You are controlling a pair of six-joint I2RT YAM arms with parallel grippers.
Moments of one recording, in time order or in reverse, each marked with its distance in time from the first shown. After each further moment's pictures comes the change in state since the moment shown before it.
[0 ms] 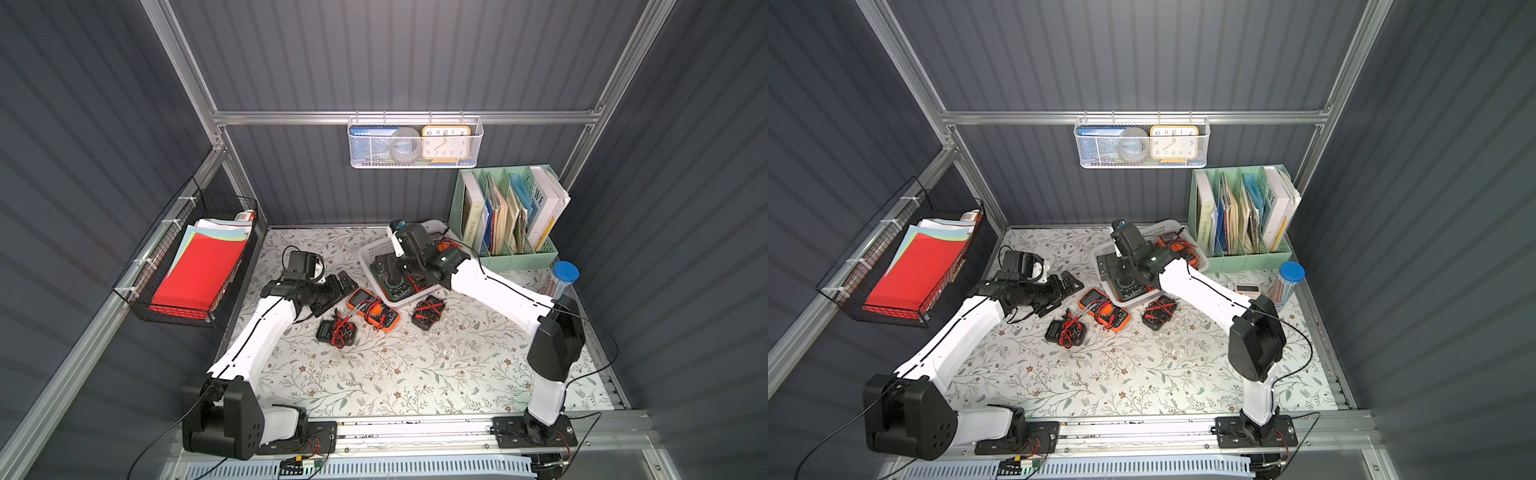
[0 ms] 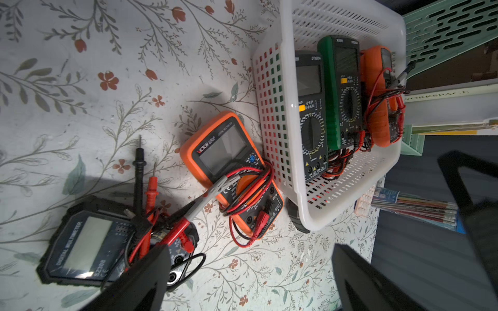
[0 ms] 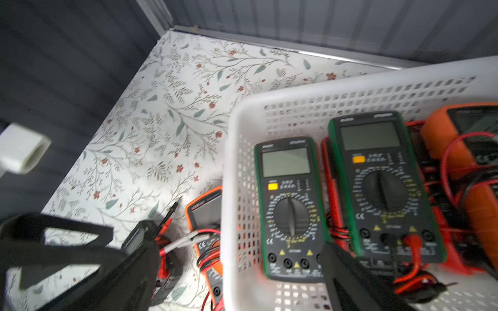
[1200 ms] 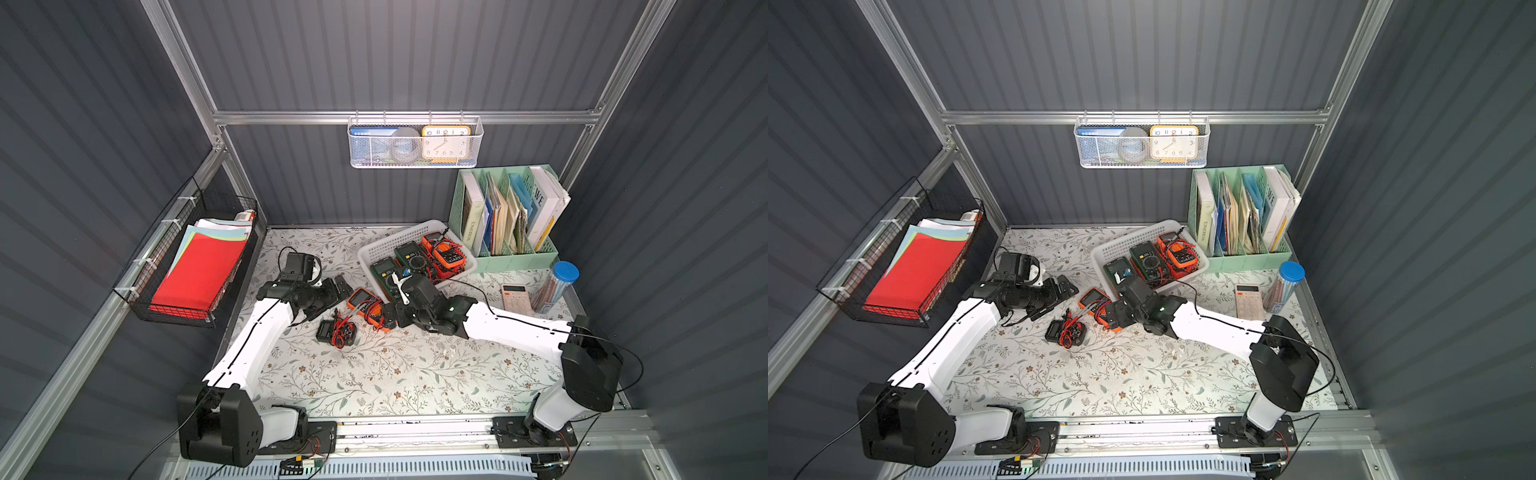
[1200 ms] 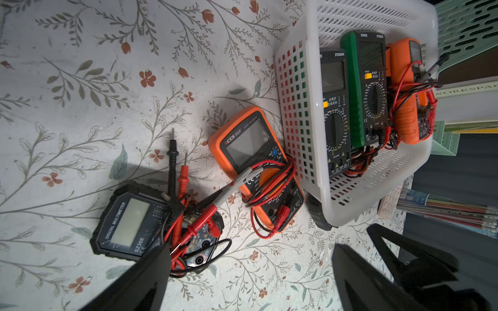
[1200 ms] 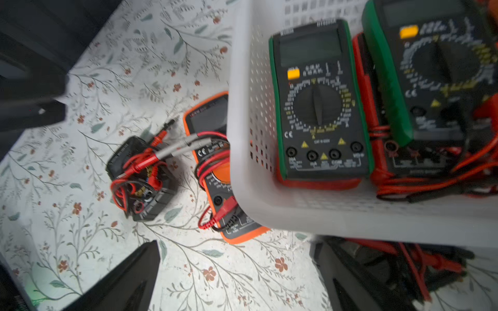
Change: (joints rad) left arm 0.009 -0.026 0.015 -0.078 -0.051 0.052; right arm 0.107 -0.193 -0.525 0.229 0.063 0.068
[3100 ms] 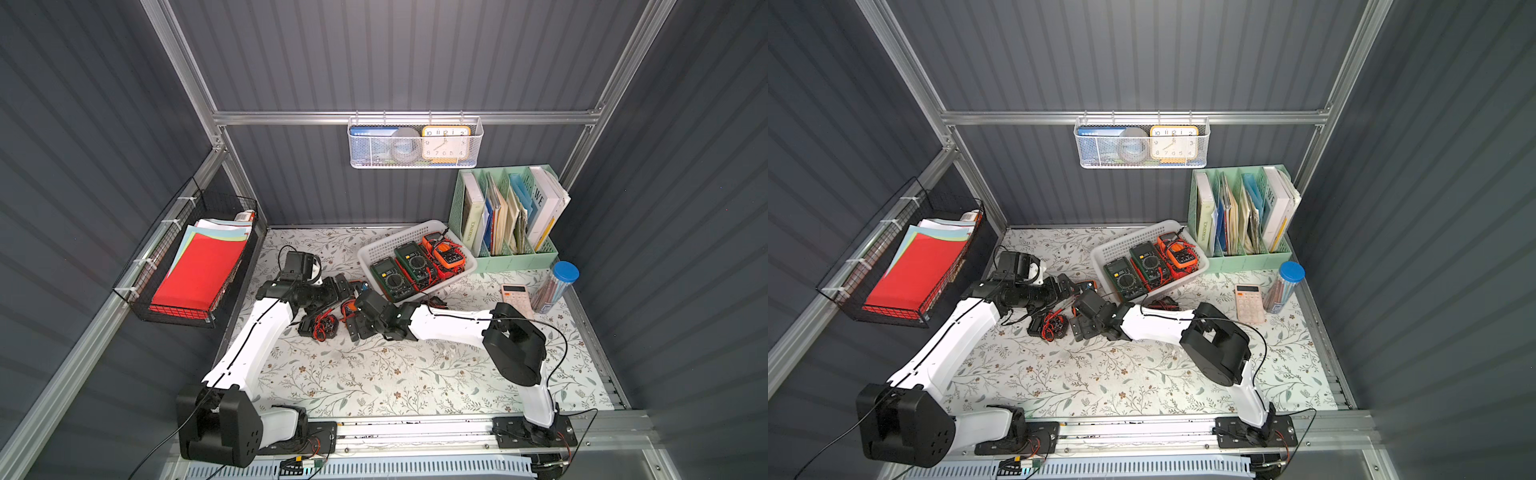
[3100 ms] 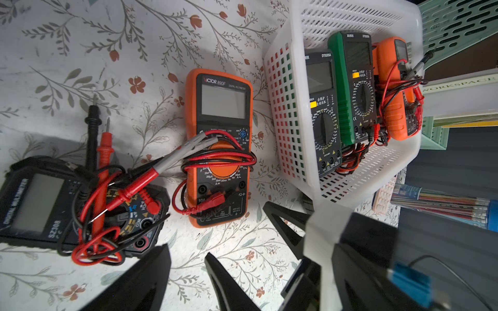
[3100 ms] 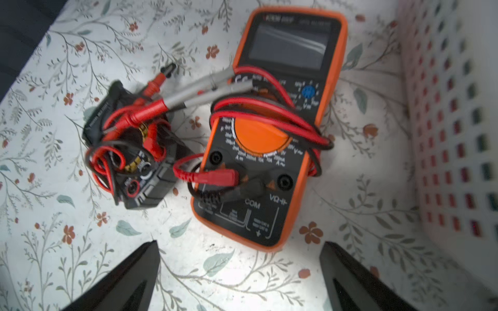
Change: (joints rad) left arm 0.000 0.000 0.013 0.006 0.017 0.015; right arm 0.131 0.407 0.410 -0.038 0.045 0.086
